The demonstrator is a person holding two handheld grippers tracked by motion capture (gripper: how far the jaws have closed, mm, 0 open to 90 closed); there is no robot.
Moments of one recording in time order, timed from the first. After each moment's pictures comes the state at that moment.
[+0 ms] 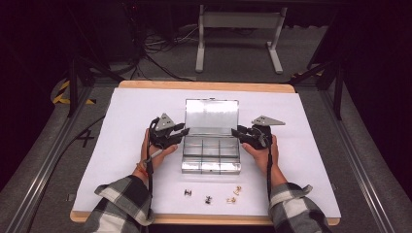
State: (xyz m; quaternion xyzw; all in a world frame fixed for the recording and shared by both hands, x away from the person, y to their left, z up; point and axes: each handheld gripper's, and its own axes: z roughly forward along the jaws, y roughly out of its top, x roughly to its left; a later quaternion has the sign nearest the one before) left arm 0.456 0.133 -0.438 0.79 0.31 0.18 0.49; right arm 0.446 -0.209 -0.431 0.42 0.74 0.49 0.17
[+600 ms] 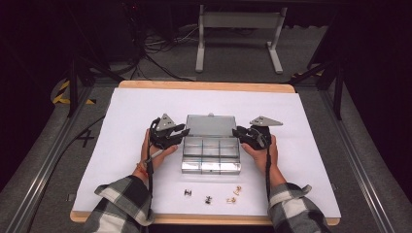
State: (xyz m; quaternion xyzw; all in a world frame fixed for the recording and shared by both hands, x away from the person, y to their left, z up) left arm 0.455 0.132 -0.438 0.80 0.31 0.18 0.48; right arm 0.445 -0.204 -0.432 0.42 0.75 0.47 0.20
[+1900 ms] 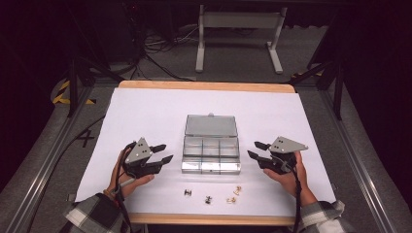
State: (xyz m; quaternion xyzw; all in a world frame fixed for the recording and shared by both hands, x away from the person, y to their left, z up) left arm 0.356 0.190 -0.420 0.83 0.24 0.18 0.48; right arm 0.359 -0.251 -0.409 0.29 0.81 0.44 0.24
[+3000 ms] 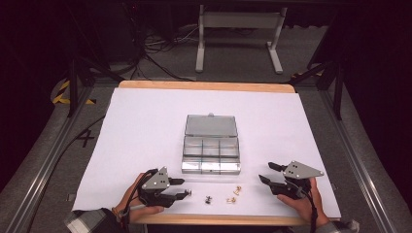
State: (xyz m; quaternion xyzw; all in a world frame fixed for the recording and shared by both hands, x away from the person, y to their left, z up) left arm 0.312 0.149 -0.450 0.88 0.14 0.05 0.45; right arm 0.307 -0.285 -0.443 0.31 0.82 0.43 0.23
